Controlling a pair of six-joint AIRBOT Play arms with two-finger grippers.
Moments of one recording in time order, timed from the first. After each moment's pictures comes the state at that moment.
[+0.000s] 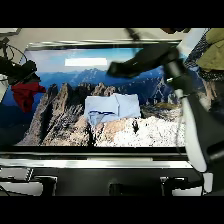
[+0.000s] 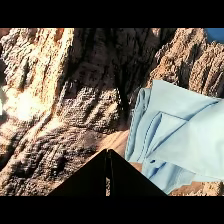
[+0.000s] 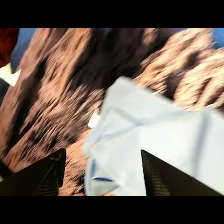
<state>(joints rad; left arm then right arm) 0.13 -1.61 1.98 1.26 -1.58 -1.80 0.28 -1.65 1.97 2.15 -1.21 -1.57</state>
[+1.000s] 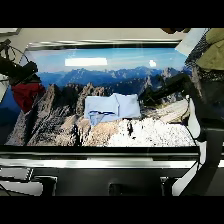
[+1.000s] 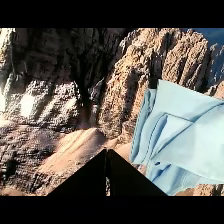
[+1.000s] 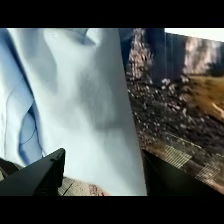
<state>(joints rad) 0.13 -1.63 1.98 1.27 -1.58 -1.80 -0.08 -2.02 1.74 2.39 -1.45 -1.75</state>
